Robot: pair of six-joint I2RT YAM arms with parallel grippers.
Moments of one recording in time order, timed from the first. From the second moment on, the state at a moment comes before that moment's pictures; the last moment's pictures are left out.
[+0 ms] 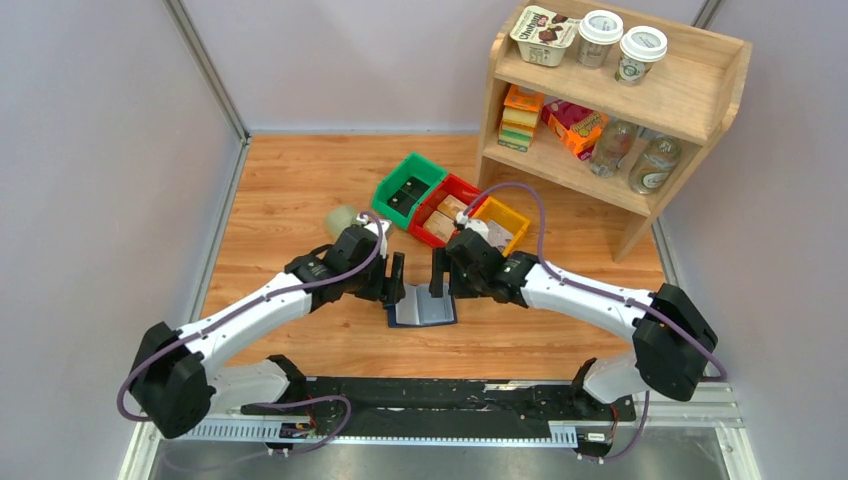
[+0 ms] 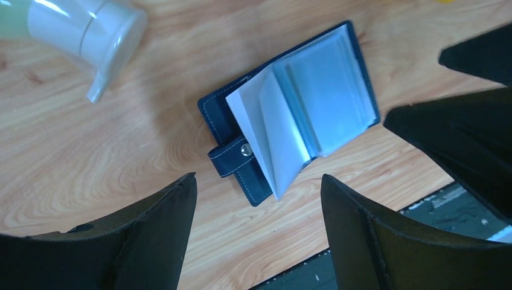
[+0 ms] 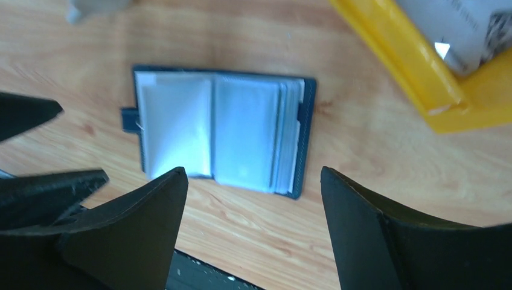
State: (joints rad) left arm -0.70 1.13 0.77 -0.50 0.03 -0.45; right arm 0.89 1.43 0.96 -0.40 0.15 0.77
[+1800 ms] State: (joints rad) left arm -0.72 1.31 0.55 -0.22 0.03 -0.68; right arm 0.96 1.64 0.96 -0.37 0.21 0.77
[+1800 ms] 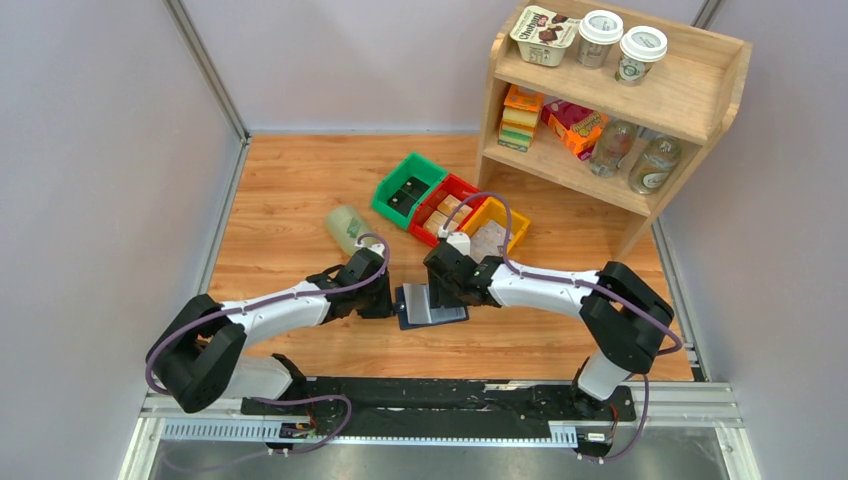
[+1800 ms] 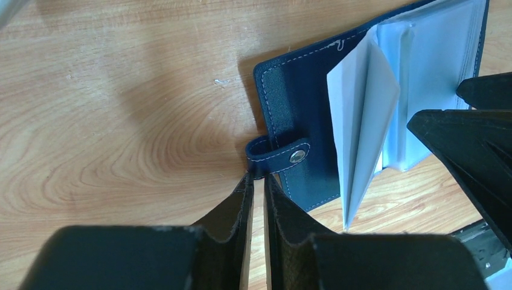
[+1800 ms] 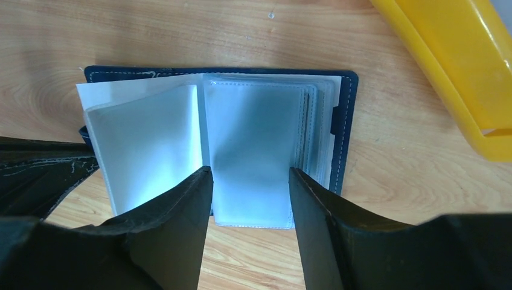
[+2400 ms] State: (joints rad) left arm -0.72 1.31 0.55 -0.22 0.04 -0.68; right arm 0.96 1.67 0.98 -0.27 0.03 0.76
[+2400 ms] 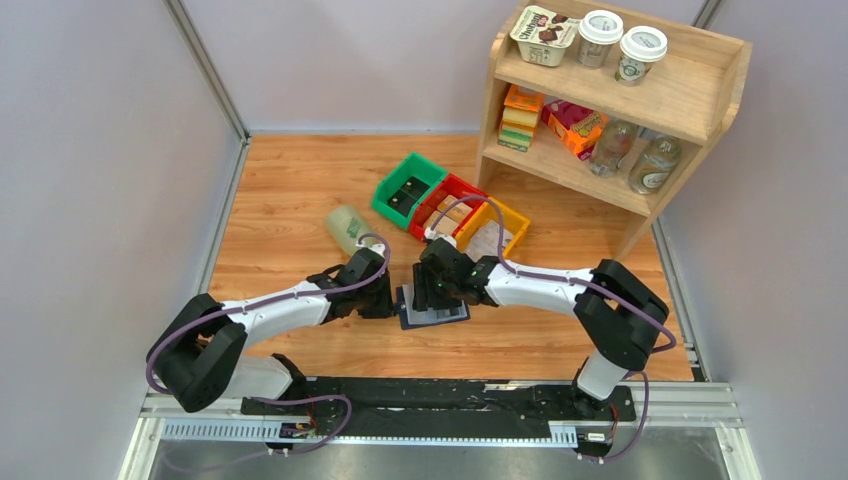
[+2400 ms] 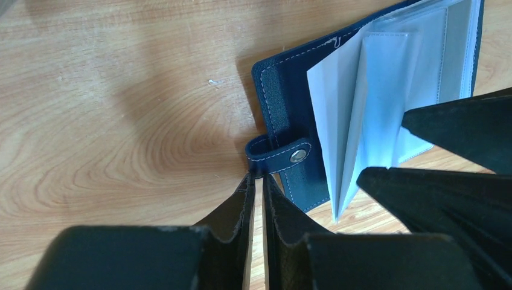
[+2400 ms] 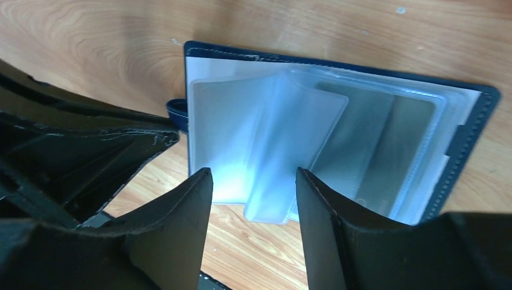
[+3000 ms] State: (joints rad) left arm -0.72 1.31 0.55 -0.21 0.04 -0.69; right arm 0.96 1.61 1.06 -0.45 0.22 0.70
